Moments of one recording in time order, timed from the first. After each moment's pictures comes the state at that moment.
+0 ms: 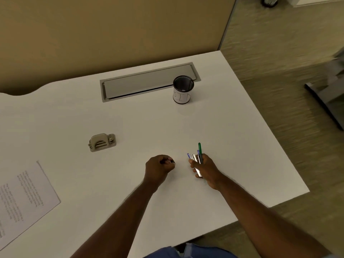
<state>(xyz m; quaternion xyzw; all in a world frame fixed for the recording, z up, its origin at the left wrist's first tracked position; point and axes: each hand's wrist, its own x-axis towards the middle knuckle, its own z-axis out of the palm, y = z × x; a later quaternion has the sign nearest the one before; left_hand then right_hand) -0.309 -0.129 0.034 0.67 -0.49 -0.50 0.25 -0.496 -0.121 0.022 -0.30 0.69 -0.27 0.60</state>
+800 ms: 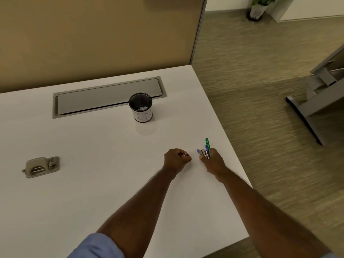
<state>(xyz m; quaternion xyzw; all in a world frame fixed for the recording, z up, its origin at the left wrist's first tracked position) -0.548 -0.241 0.015 0.65 -0.46 -0.56 0.23 -0.708 -0.224 0.000 -0.38 0.79 -0.20 0.44</state>
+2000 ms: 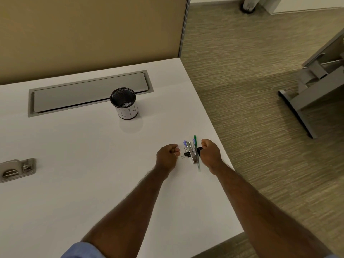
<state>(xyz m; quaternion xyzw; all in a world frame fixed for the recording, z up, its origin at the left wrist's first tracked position) -0.579 -0.245 -0.013 0.63 -0.38 -0.61 0.29 -0.733 -0.238 0.012 -0.39 0.81 -0.21 0.39</state>
